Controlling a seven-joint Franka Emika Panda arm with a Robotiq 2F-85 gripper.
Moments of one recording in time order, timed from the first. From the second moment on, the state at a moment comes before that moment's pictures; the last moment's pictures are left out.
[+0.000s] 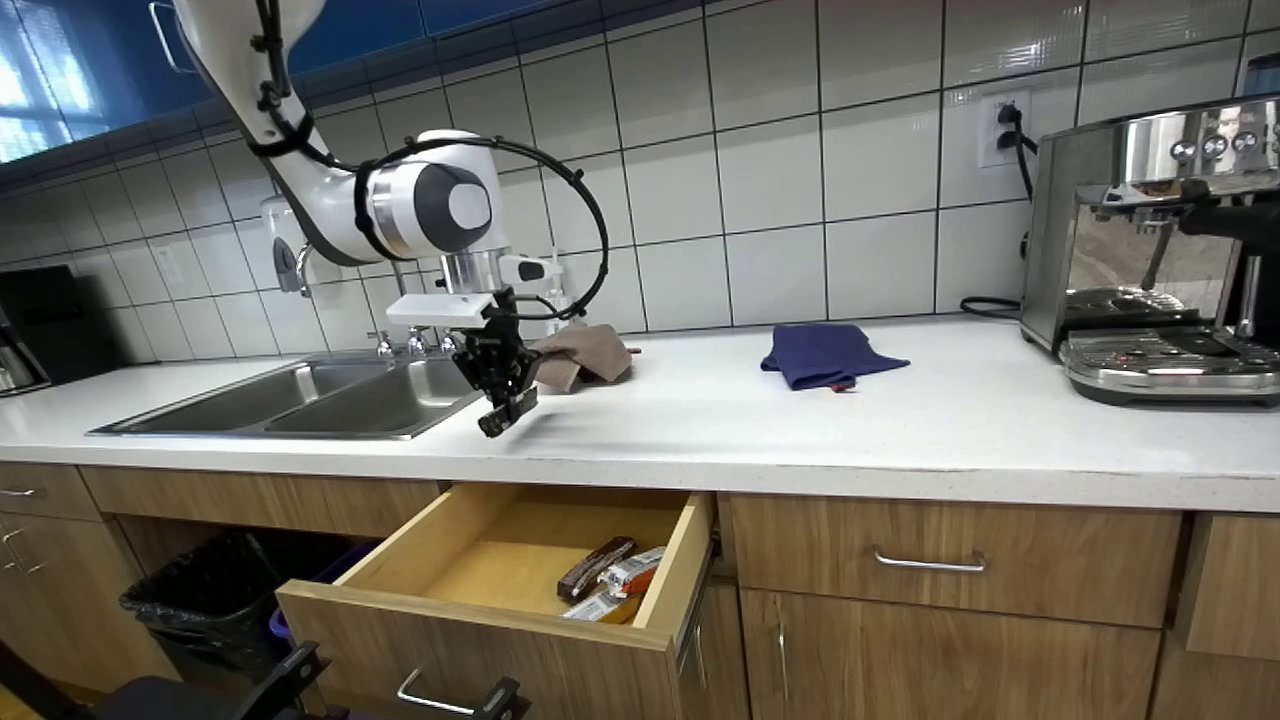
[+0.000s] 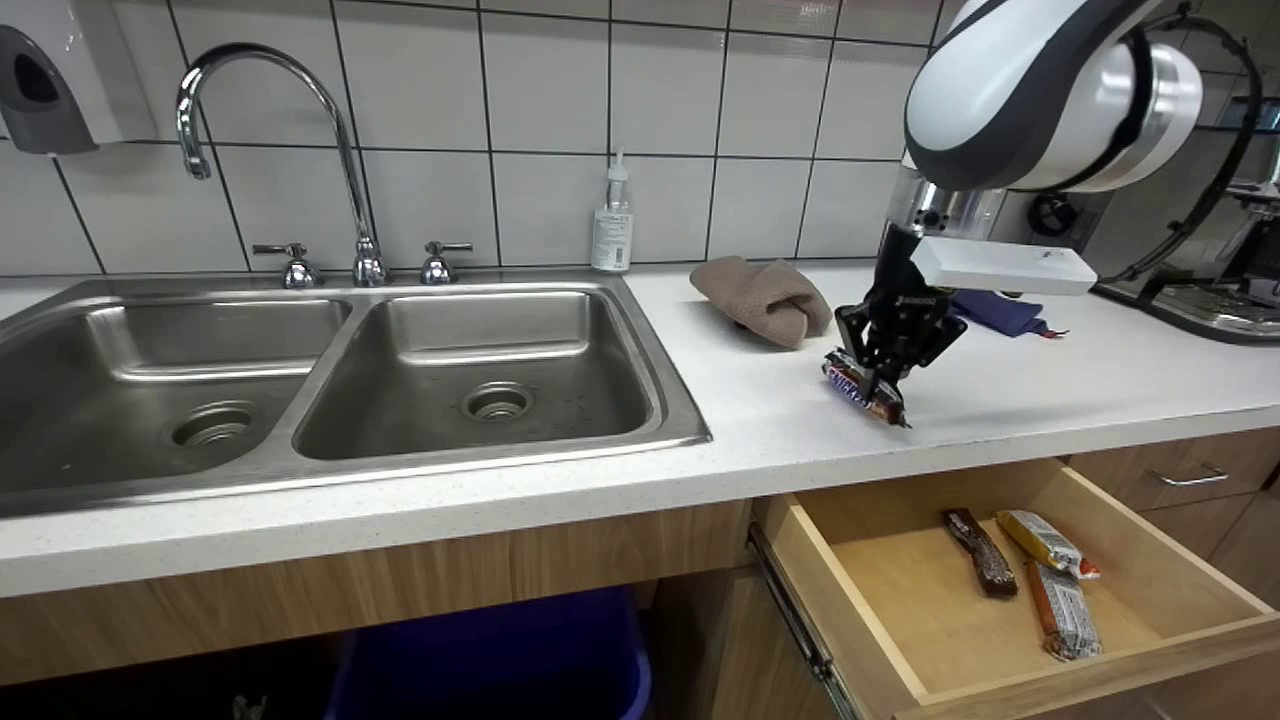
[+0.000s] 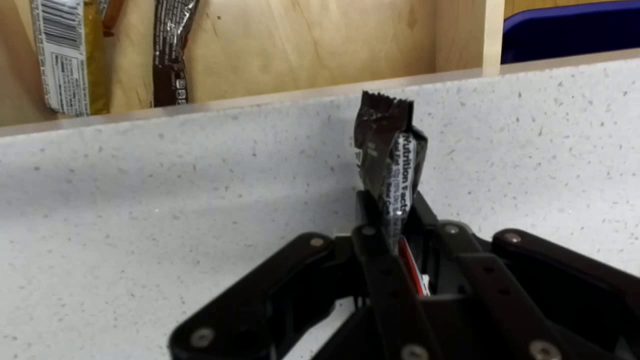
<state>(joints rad) 0.09 0.31 0.03 -2.21 0.06 2.57 0.11</state>
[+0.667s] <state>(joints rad) 0.10 0.15 0.03 -2.47 0.06 2.69 0.12</state>
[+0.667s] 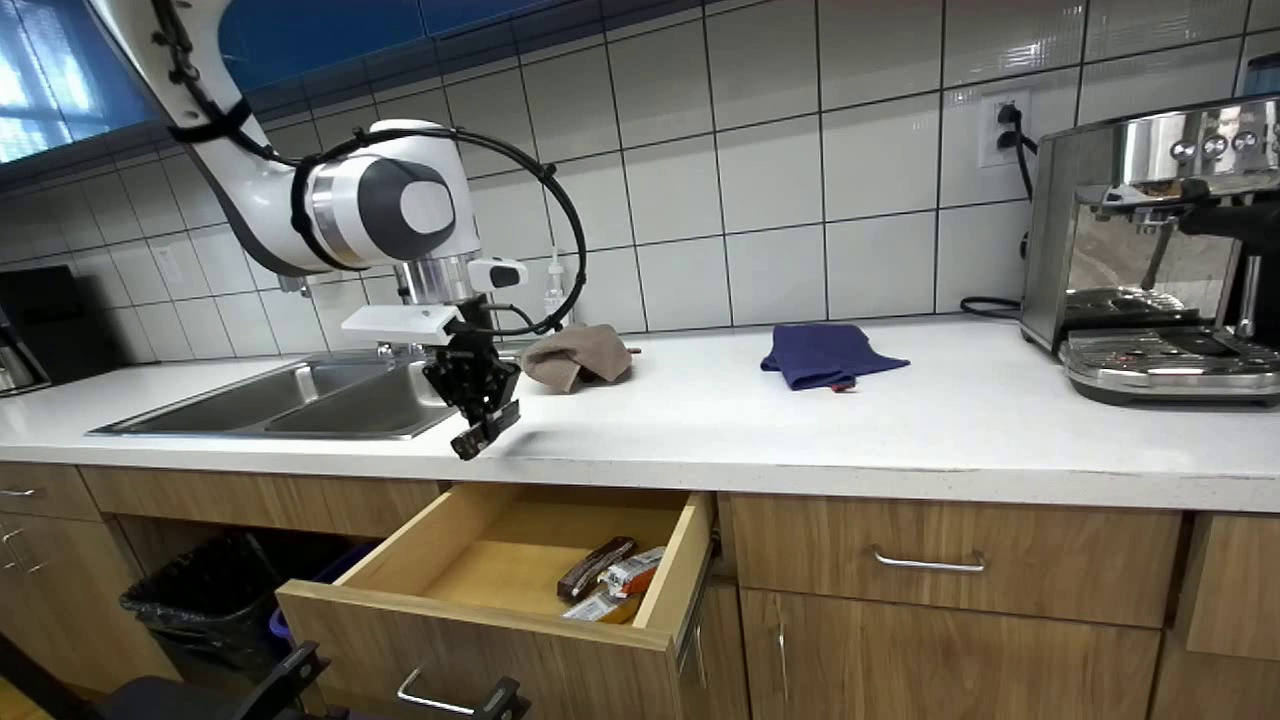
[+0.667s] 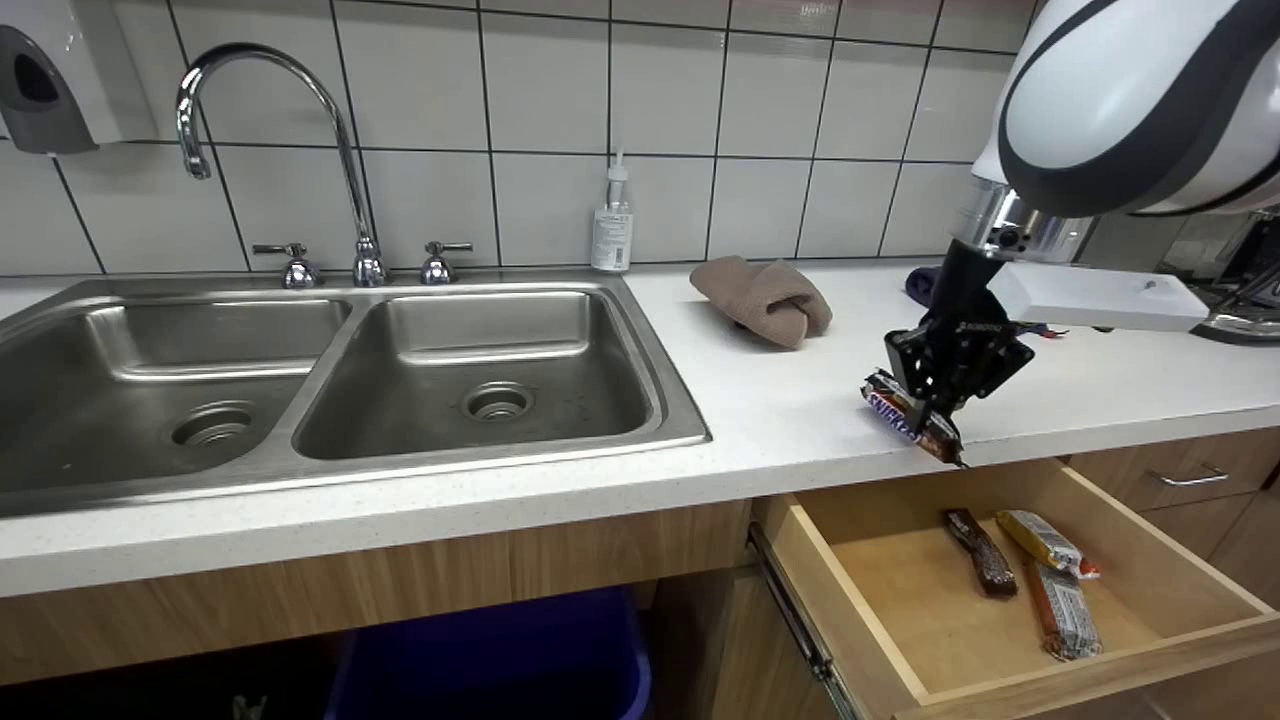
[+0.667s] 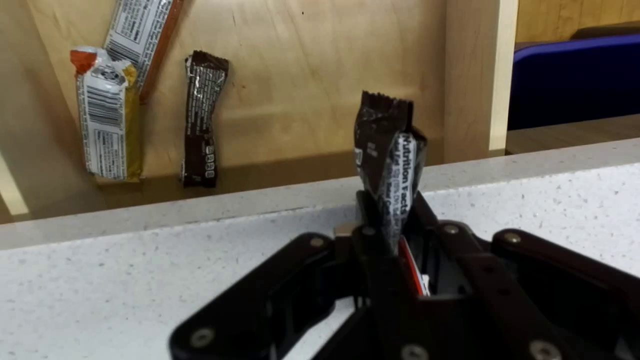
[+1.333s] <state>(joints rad) 0.09 0.04 0.03 -2.64 0.20 2.79 0.14</state>
